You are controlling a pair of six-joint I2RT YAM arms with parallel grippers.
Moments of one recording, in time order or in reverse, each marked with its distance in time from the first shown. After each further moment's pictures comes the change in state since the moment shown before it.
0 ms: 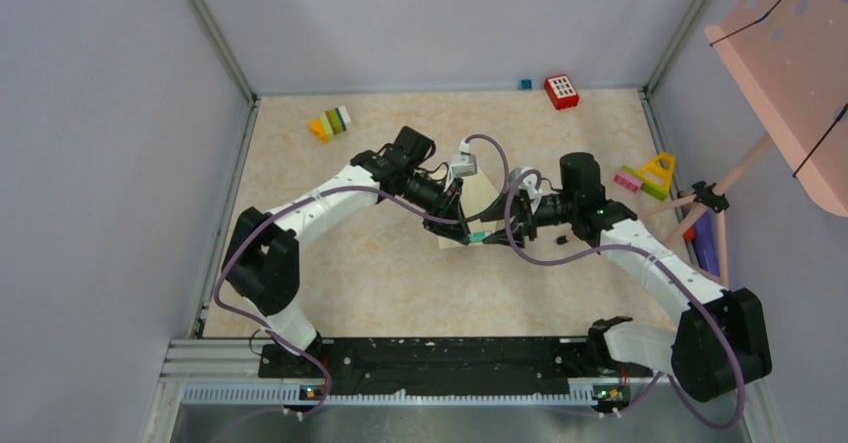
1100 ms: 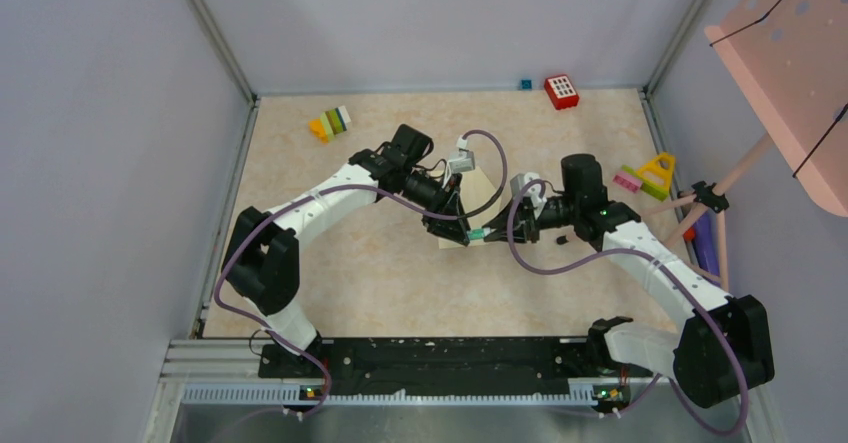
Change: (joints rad) left arm 0.015 0.008 0.002 0.021 0.049 -0.041; right arm 0.001 -0.034 0.013 -0.105 -0.016 -0.134
